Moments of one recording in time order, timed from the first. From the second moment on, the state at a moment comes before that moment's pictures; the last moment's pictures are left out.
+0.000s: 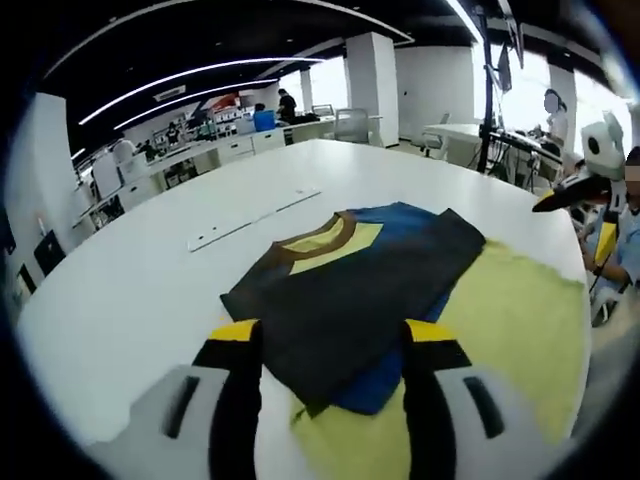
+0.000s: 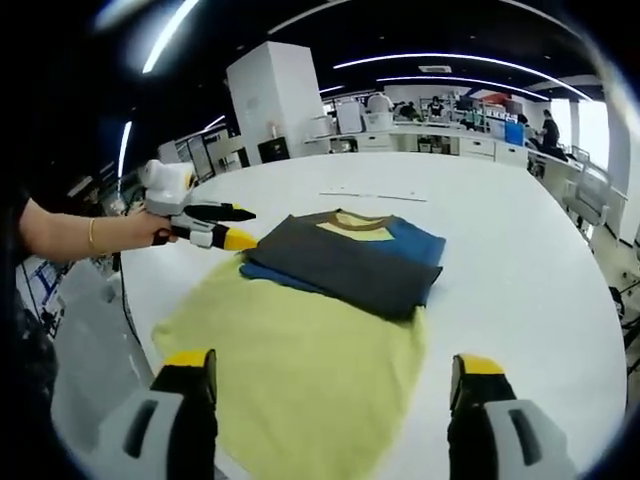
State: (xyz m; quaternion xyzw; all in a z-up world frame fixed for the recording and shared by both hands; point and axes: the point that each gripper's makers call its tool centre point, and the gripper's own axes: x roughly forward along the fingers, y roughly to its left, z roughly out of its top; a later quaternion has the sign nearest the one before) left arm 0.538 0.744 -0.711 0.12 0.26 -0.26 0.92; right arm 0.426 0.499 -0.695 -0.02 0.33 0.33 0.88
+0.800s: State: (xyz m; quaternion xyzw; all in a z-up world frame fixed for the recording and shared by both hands) left arm 0.524 0.775 -0.746 0.23 0.30 -0.25 0.89; right arm 0.422 0.504 -0.692 -0.02 0.33 0.33 0.88
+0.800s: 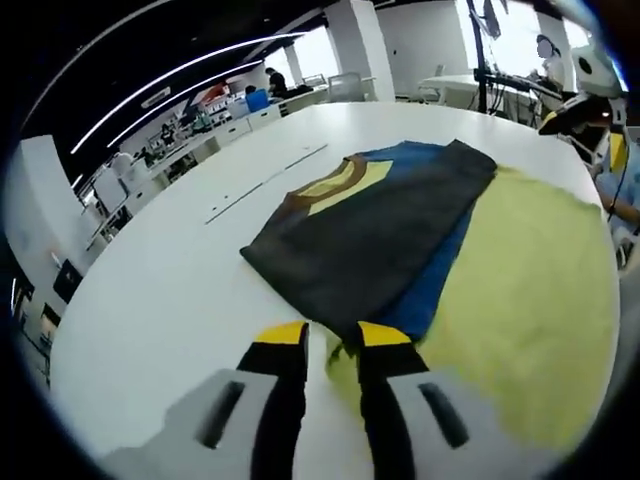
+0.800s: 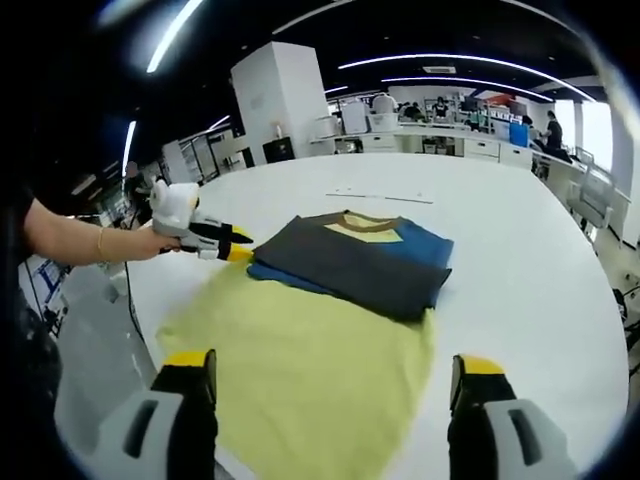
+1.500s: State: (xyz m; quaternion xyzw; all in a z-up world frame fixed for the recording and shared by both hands) left arm 0.518 0.774 -0.752 0.29 0.29 -0.28 0.87; right arm 0.420 0.499 -0.692 -0.01 0.34 0.32 0.89
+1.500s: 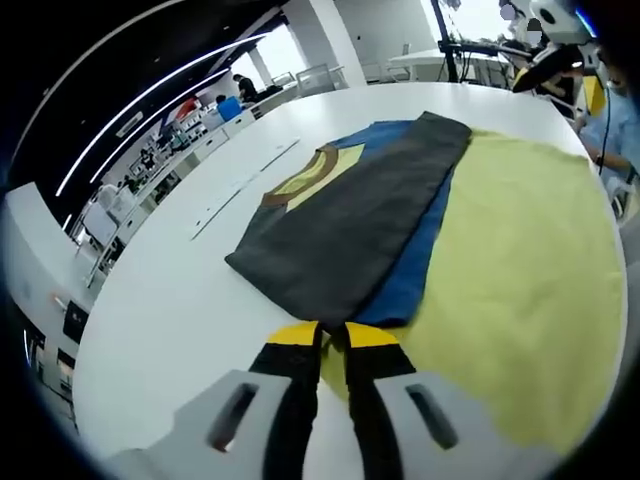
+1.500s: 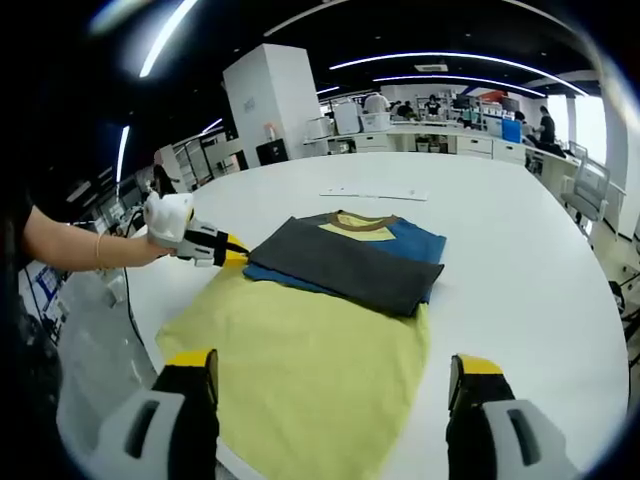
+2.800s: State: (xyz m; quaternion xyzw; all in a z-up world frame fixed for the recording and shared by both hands) left arm 0.519 0.797 -0.748 0.17 0.30 -0.25 0.90; right arm 0.418 0.500 -0.693 0.00 0.34 0.31 0.89
